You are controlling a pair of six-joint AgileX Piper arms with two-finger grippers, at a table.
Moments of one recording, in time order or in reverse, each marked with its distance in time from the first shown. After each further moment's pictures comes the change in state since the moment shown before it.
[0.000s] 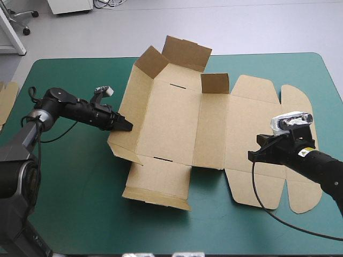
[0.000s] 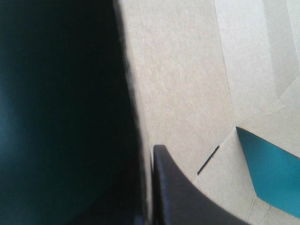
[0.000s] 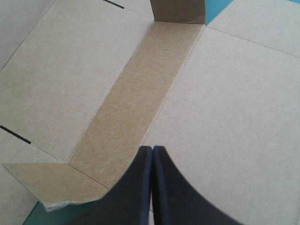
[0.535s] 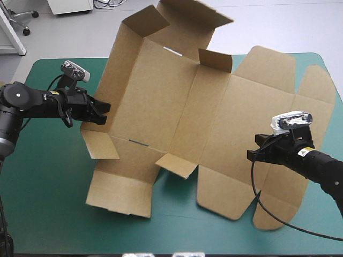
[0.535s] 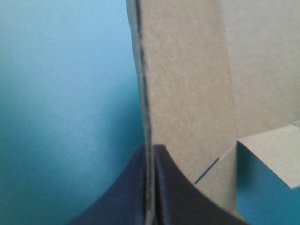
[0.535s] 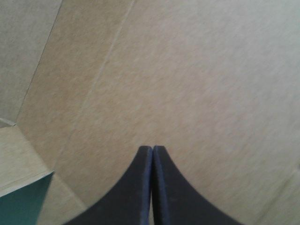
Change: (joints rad) left arm -0.001 -0.444 -0.020 0.219 -0.081 0.002; right arm 0.000 0.000 0.000 0.034 0.000 -0.001
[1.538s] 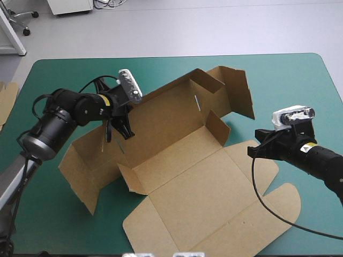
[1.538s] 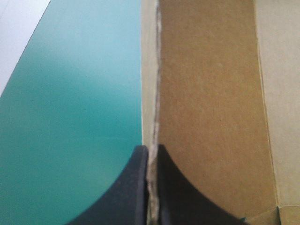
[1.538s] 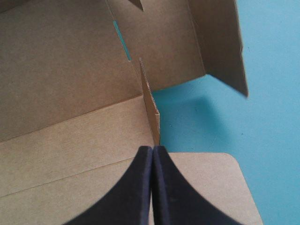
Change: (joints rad) left arm -0.478 0.041 -0.019 0.675 -0.242 -0.089; right arm 0.000 0.000 -0.067 -0.003 0.046 0.000
